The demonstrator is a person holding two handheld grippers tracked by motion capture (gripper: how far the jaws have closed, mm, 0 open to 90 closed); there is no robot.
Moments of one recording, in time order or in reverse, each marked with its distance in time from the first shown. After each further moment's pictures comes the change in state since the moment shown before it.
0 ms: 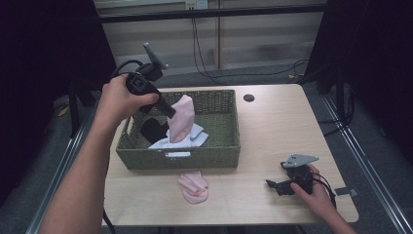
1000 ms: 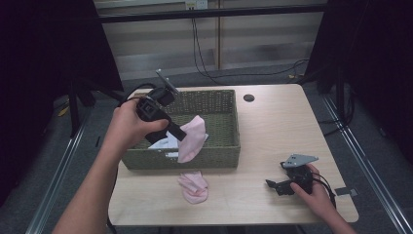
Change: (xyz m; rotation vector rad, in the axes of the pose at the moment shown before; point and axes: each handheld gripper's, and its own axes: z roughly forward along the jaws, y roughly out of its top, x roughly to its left) left arm -0.027 -0.028 0.039 0.029 -0.060 0.122; right arm 0.000 0.000 0.001 -0.003 0.001 0.001
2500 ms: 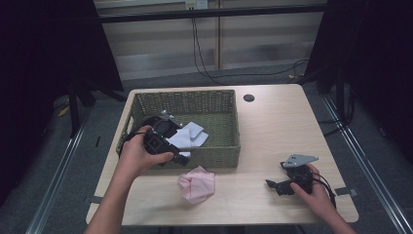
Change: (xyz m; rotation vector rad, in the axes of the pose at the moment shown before) left arm 0.025 -0.054 0.076 -0.045 0.095 0.040; right arm 0.000 0.000 0.000 0.003 0.001 0.000
